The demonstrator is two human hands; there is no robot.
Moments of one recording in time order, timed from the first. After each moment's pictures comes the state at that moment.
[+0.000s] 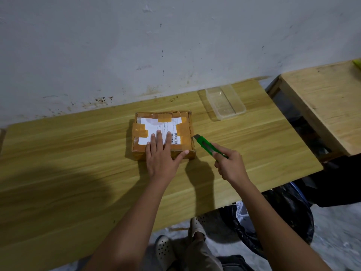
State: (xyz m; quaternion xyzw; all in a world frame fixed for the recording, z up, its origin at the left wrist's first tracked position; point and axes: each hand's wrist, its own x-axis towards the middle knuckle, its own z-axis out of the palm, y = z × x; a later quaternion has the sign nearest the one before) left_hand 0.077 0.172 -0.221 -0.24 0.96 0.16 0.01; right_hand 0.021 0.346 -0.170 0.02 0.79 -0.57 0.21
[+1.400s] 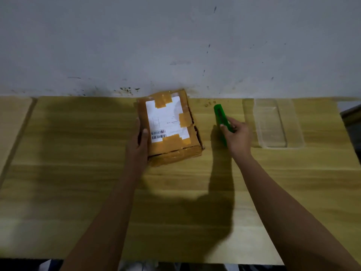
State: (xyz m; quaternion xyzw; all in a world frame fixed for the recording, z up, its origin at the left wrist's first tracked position) left_hand 0.049 0.074 -0.208 -0.47 0.70 0.50 -0.20; right_hand -0.145 0.230 -0.241 -0.09 0.87 -0.45 0.16
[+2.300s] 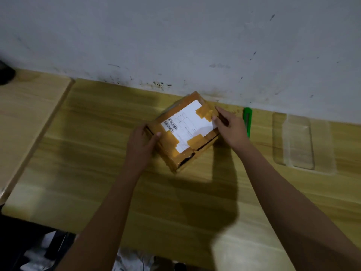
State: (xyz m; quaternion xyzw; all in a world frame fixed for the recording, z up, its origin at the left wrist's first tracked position) left_hand 0.097 0.041 -0.217 -0.51 0.72 0.42 -0.20; right_hand -0.128 0.157 -0.212 -0.34 0.80 -0.43 0.24
